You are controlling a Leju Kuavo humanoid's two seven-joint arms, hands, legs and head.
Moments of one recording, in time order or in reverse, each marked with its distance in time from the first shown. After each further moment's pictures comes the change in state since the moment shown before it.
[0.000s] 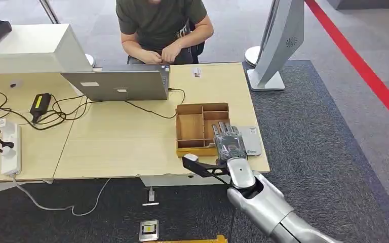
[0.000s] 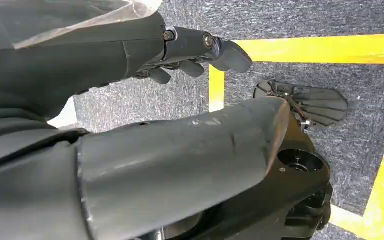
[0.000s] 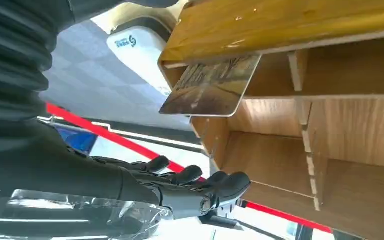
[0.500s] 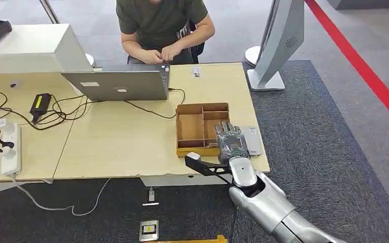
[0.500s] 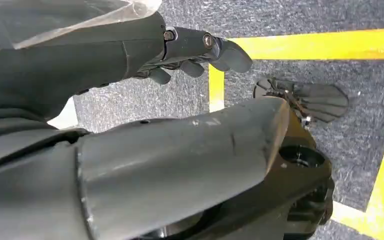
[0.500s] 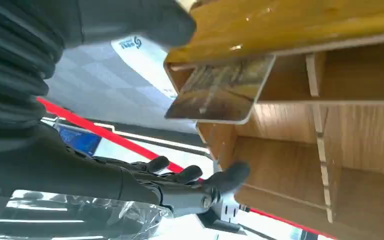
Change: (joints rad) left arm 0.000 0.001 -0.001 0.000 -0.019 -0.026 0.001; right arm -0.003 -0.012 -0.001 0.004 -0.018 0.016 0.002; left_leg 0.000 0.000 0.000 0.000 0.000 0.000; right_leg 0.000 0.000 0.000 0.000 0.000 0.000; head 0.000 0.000
